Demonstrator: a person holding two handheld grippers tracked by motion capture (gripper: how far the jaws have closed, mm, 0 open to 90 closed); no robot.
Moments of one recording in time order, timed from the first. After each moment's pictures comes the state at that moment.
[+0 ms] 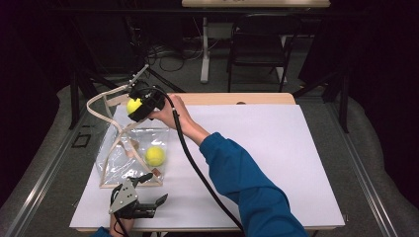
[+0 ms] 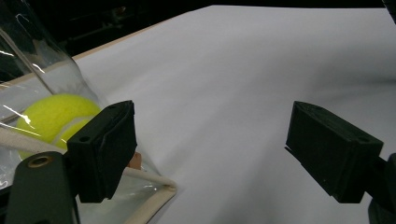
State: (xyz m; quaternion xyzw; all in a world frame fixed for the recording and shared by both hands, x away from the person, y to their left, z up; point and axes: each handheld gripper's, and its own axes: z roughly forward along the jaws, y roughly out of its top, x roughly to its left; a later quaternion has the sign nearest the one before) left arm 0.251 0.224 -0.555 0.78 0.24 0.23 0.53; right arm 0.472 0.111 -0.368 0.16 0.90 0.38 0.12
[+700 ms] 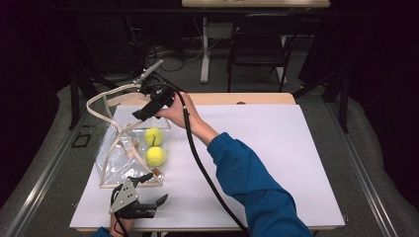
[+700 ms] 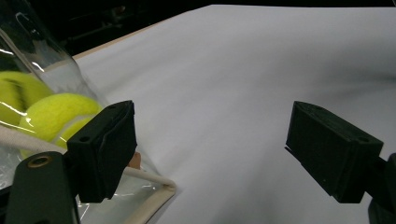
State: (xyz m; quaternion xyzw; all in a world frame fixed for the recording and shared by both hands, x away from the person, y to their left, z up) left arm 0.251 0.223 -0.555 0.78 0.24 0.23 0.53; right arm 0.468 0.081 -0.354 0.17 0.89 0.42 0.11
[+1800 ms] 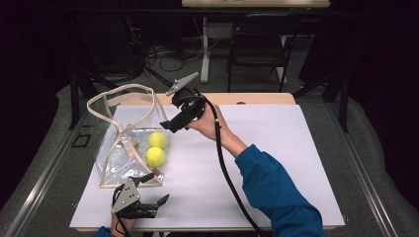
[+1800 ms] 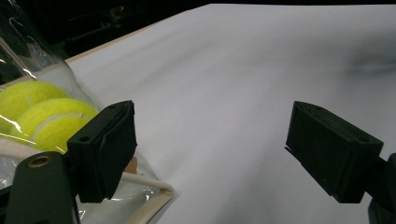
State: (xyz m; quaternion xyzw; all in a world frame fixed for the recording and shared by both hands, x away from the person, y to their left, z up) left arm 0.251 0.220 -0.554 0.79 0.23 0.23 0.53; right arm 0.438 0.003 -0.368 0.17 0.88 0.43 0.12
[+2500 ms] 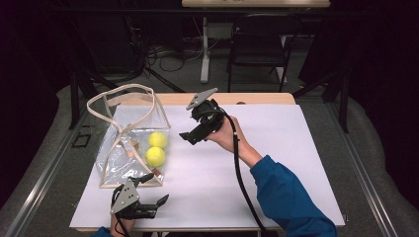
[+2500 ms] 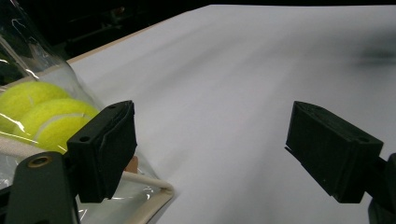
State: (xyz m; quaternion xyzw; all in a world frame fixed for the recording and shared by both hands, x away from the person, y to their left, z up) left arm 0.249 0.220 -0.554 0.78 0.23 0.23 0.53; right arm 0.421 -0.043 -0.398 0.19 0.88 0.40 0.14
